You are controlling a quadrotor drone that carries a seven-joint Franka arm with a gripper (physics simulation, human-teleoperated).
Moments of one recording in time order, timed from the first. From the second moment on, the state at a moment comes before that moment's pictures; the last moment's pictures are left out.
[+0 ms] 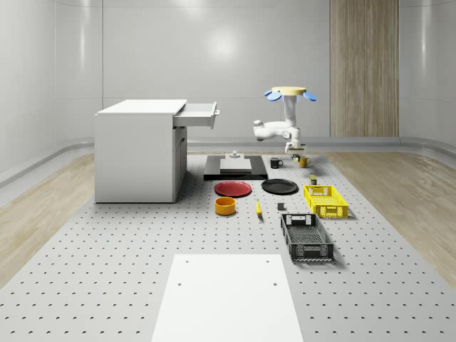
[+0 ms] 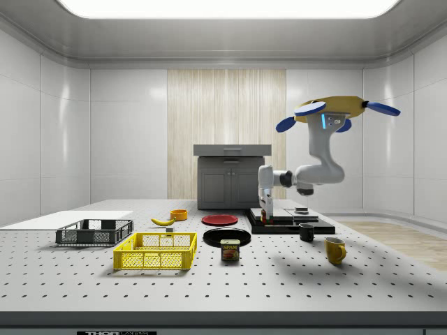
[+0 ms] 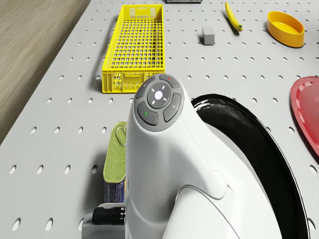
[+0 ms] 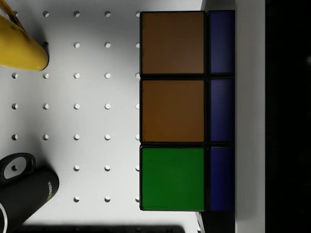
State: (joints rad) arm -1.15 -1.41 1.44 -2.88 -1.74 1.45 1.68
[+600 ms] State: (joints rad) arm -1.16 -1.45 1.45 -2.88 -1.72 1.48 1.69
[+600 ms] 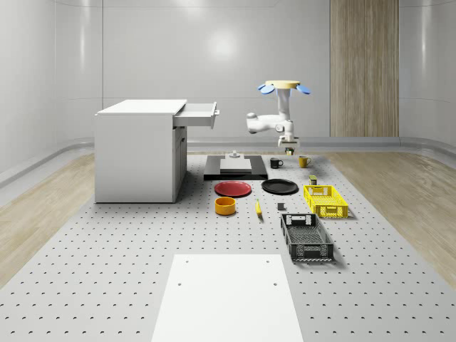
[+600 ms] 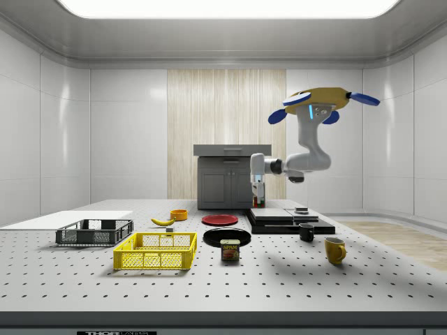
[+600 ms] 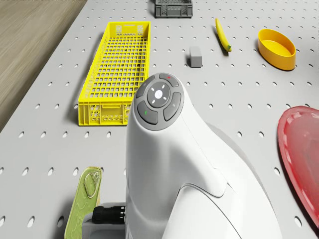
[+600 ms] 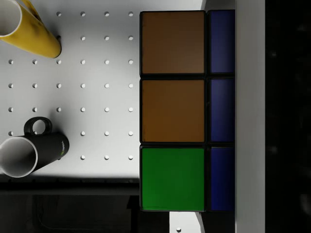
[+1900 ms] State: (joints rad) arm -1.17 -1.51 1.46 -2.88 -1.69 1.54 1.69
